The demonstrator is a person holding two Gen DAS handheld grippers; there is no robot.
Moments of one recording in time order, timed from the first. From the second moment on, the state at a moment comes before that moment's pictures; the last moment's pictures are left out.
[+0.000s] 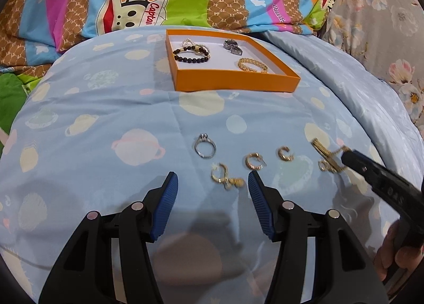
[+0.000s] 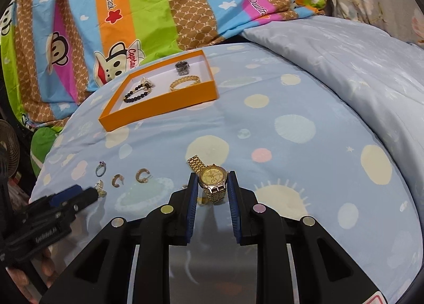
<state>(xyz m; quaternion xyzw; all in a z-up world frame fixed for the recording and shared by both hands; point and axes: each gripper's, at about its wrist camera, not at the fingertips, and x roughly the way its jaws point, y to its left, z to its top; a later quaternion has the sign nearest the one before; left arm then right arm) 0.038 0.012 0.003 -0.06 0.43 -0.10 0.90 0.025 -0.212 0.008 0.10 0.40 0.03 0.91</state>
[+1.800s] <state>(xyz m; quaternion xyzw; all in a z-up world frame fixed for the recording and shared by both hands) 0.193 0.003 0.063 -0.06 0.36 -0.10 0.93 0.189 -0.161 0.062 0.11 0.34 0.11 0.93</state>
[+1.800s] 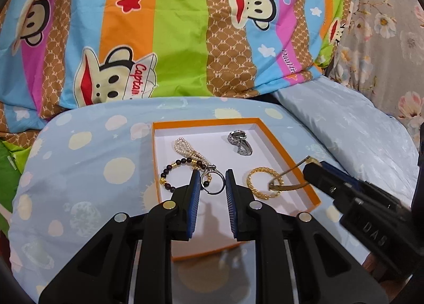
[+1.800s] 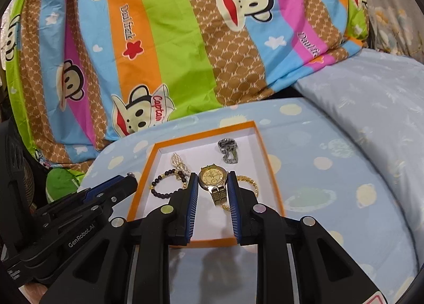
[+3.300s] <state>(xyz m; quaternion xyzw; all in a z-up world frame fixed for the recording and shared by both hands) 0.044 0.007 0.000 -0.05 0.42 -0.11 0.90 0.046 -0.144 0.001 0.06 0.41 0.11 0.90</state>
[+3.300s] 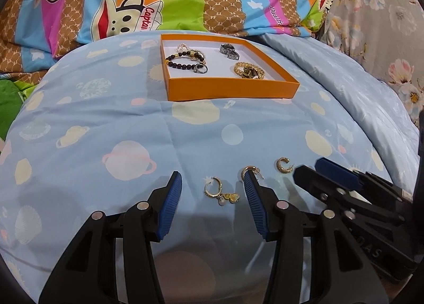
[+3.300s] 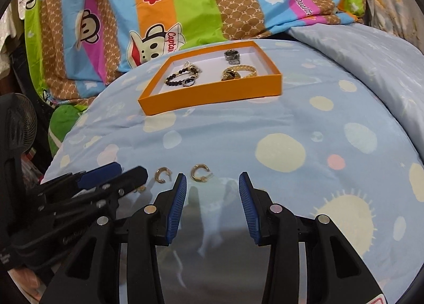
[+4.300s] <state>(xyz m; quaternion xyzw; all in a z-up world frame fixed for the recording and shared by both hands) 0.054 -0.034 0.002 -0.01 0.43 -0.14 0.89 0.039 -0.177 0.011 0.09 0.40 0.06 0.91</state>
